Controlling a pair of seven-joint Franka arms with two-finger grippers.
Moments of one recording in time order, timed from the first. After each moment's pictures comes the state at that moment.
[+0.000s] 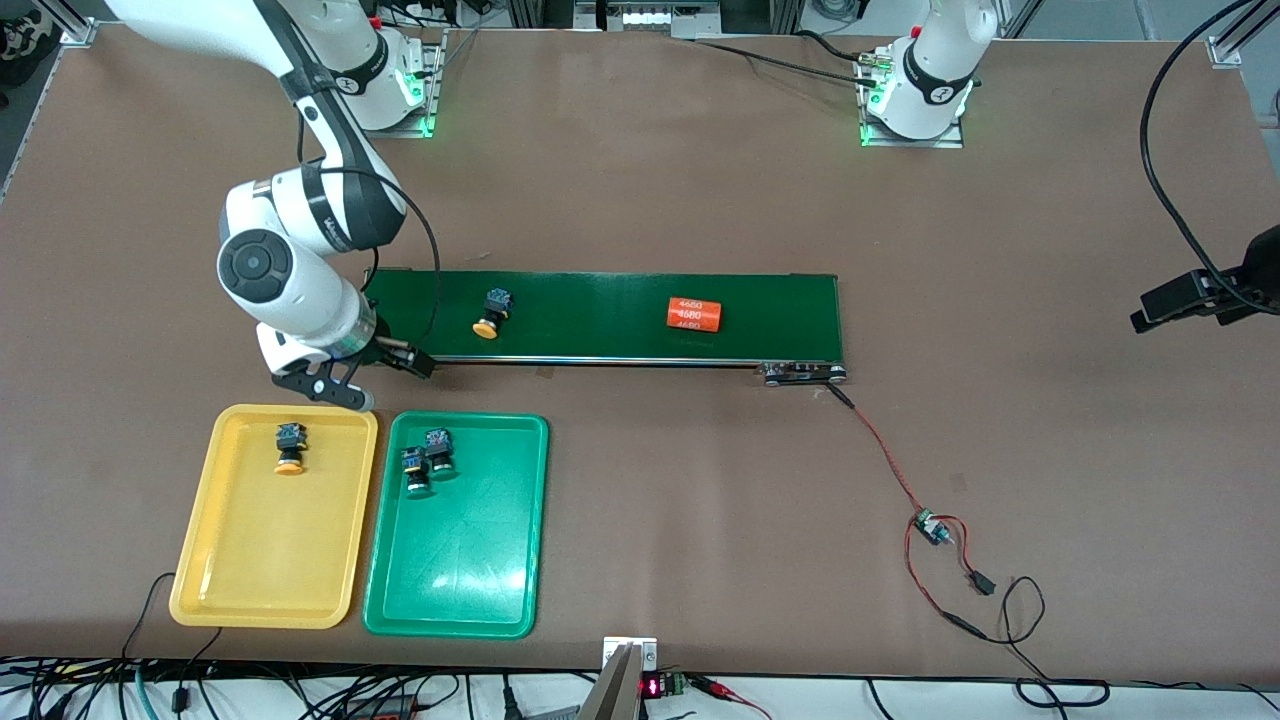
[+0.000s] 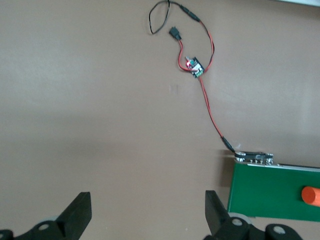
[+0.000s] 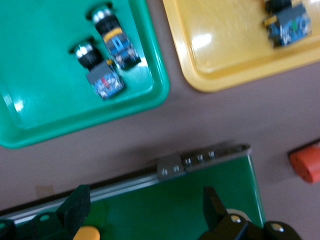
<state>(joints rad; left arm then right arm) 0.08 0.18 0.00 -1.43 -0.05 1.59 -0.05 0.11 0.31 0.18 -1.97 -0.03 2.24 0.64</state>
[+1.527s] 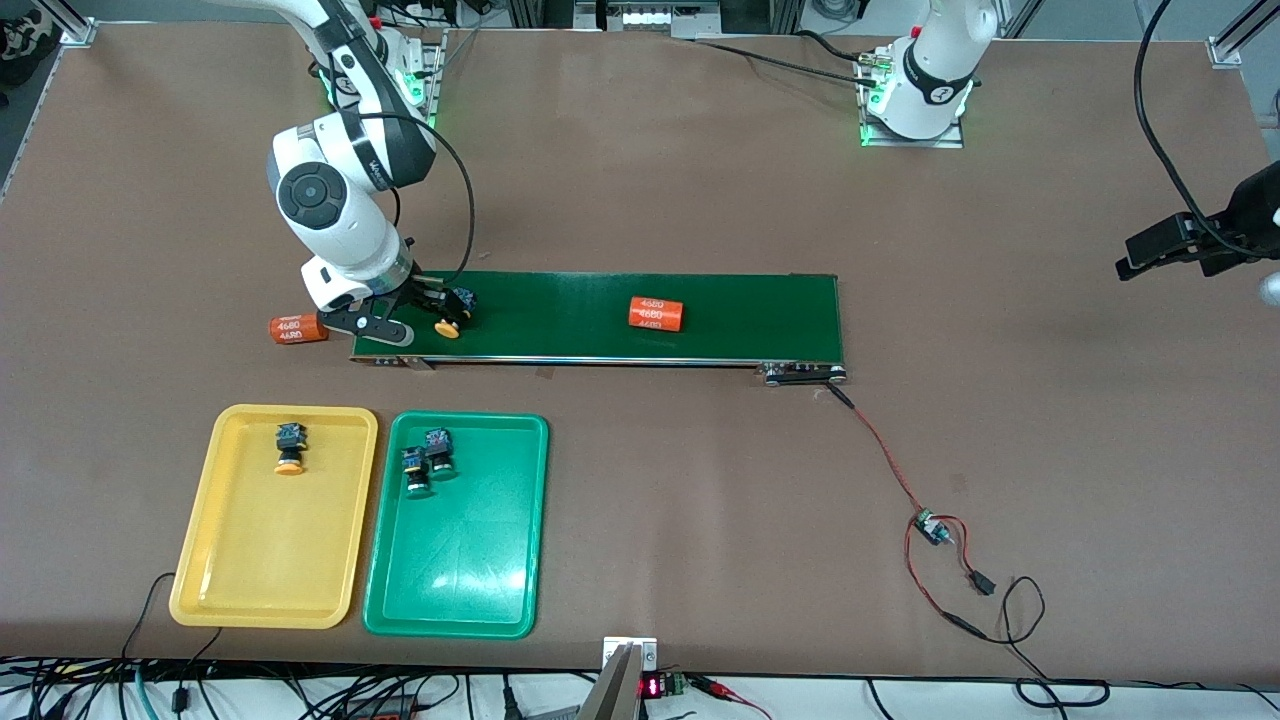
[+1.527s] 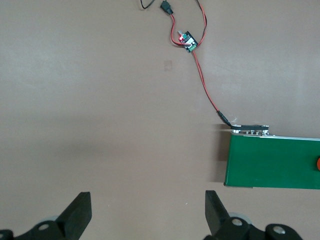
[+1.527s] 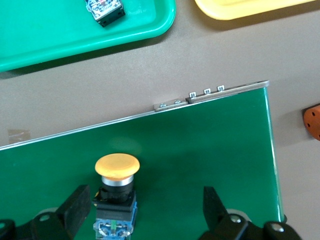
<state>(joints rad) 0.09 0.06 -0.02 -1.54 -0.05 1.56 -0.01 0.11 0.19 0.26 -2.24 -0.08 2.40 0.67</state>
